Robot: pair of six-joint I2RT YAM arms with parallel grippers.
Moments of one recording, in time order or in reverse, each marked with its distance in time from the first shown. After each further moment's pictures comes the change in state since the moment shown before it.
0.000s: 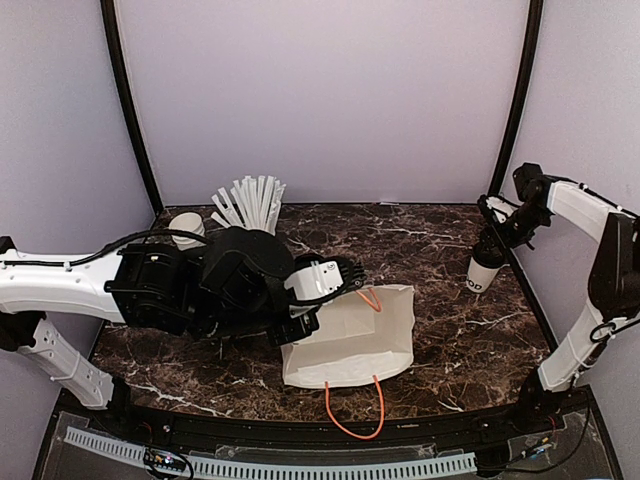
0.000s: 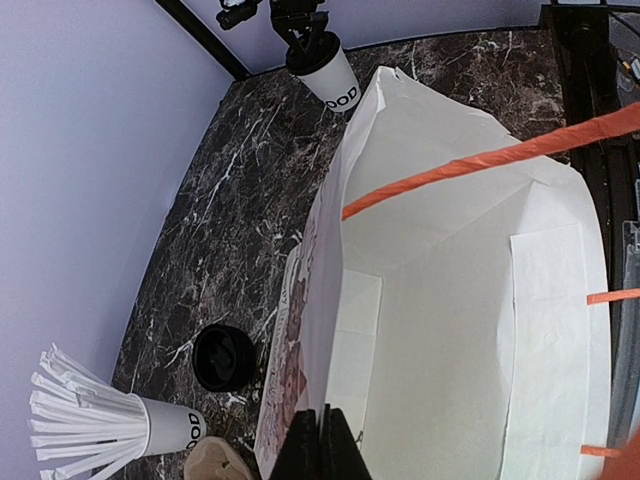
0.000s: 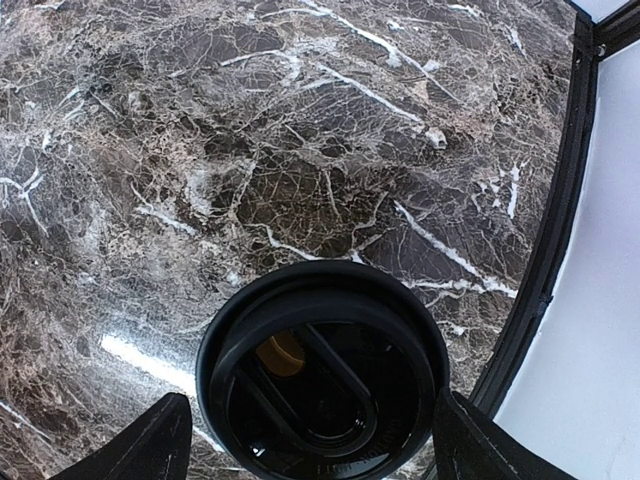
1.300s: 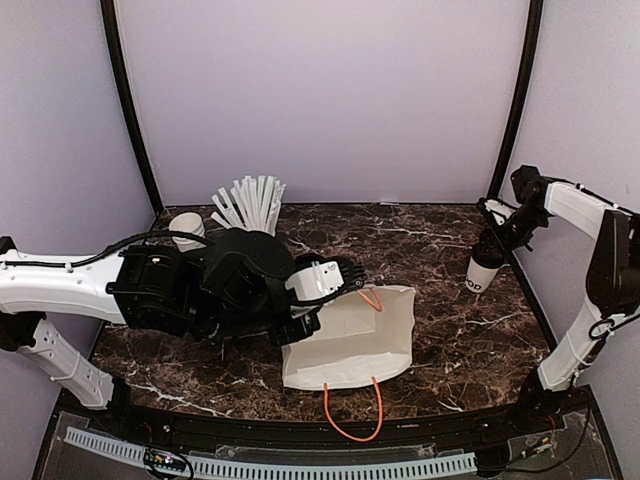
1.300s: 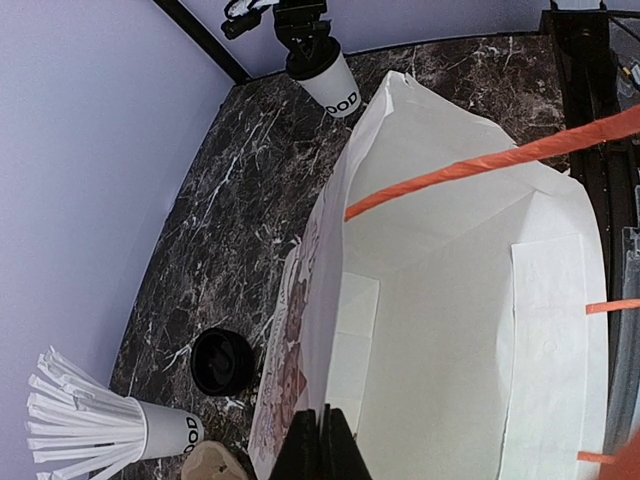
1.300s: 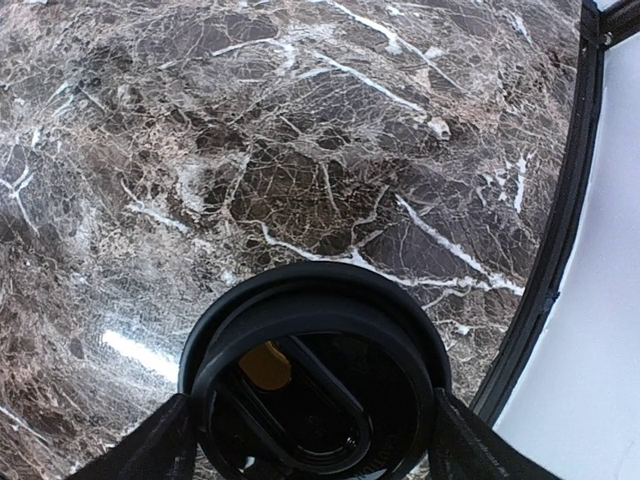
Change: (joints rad) left arm 0.000 0.000 -0.011 0.023 -0.002 0.001; right arm 0.000 0.027 0.000 0.003 0.010 0.003
